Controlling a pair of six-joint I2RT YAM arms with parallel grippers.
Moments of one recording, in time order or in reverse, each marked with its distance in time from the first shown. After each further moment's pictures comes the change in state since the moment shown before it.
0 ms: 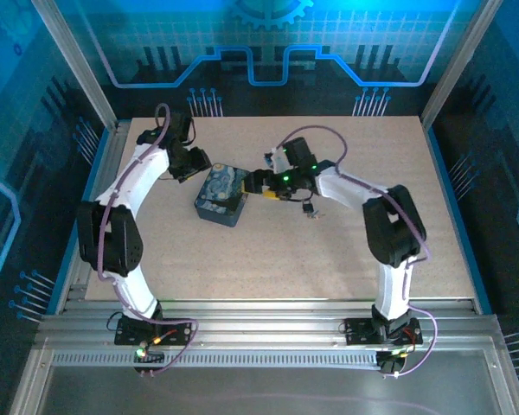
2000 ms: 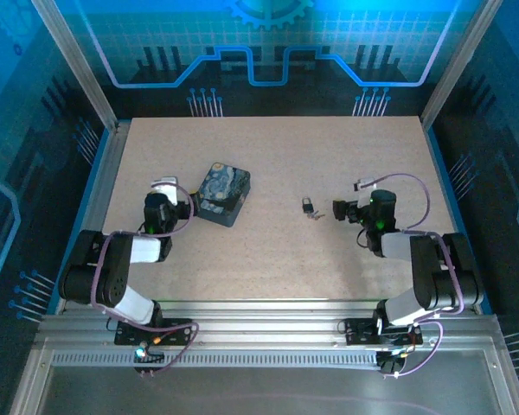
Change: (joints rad) left arm 0.093 -0.244 -1.188 1.693 -0.150 0.549; right arm -0.447 -0.409 -0.983 0.921 0.531 -0.551
